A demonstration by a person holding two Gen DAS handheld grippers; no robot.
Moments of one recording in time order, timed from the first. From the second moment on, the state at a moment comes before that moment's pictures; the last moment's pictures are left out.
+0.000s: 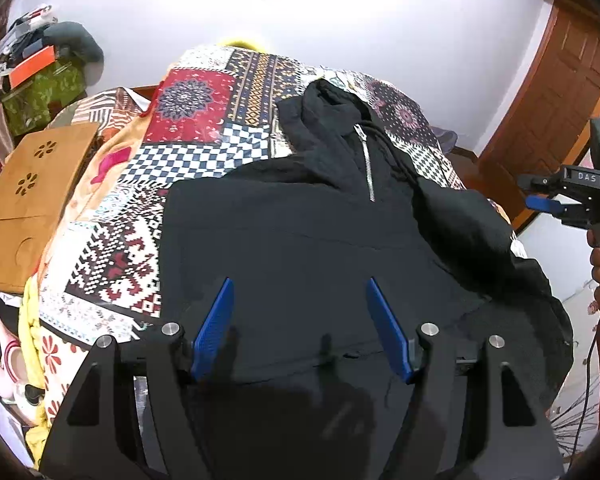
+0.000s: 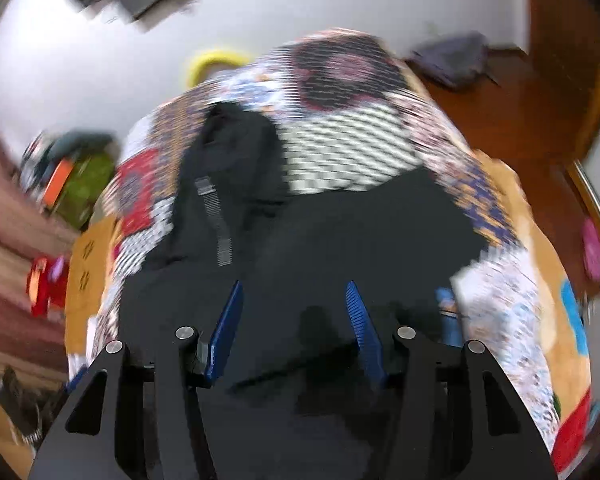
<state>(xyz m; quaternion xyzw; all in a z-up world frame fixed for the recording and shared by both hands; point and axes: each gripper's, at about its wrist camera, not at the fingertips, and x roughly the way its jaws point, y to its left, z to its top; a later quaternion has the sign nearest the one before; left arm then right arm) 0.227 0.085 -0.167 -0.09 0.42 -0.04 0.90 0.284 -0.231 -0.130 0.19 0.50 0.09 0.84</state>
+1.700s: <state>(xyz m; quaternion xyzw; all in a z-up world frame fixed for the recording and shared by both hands) 0.204 0.126 -0.168 -0.14 0.42 0.00 0.90 0.226 0.007 -0.162 0.00 0.52 0.32 0.79</state>
